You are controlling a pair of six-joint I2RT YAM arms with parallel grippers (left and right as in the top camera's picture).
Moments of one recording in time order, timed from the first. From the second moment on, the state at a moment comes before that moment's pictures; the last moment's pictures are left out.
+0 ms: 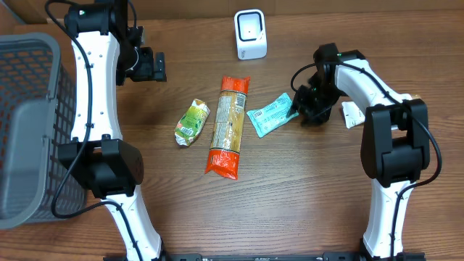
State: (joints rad) left arm 0.07 2.17 2.33 -1.59 0.02 -0.02; right arm 0.17 2.25 1.69 -1.10 -0.45 0.52
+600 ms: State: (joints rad) left arm 0.07 2.17 2.33 -1.59 0.02 -0.02; right arm 0.12 2.25 1.81 -1.05 -0.46 -0.14
